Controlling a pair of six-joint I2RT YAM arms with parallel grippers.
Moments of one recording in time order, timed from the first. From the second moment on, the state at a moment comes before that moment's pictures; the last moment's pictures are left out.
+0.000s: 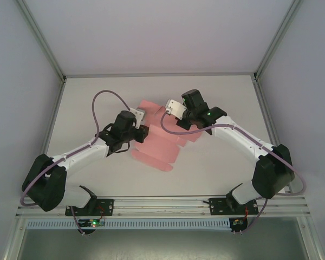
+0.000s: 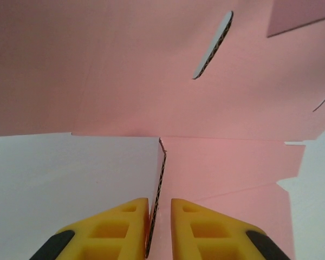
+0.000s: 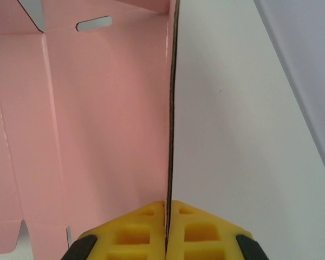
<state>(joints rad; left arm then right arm) -0.56 1.37 0.79 -0.09 0.10 -0.22 0.57 1.49 1.20 -0.52 -0.01 -0.63</state>
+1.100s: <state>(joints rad) -0.64 1.10 0.70 -0.05 -0.28 -0.20 0.69 1.48 0.96 -0.10 0.25 -0.97</state>
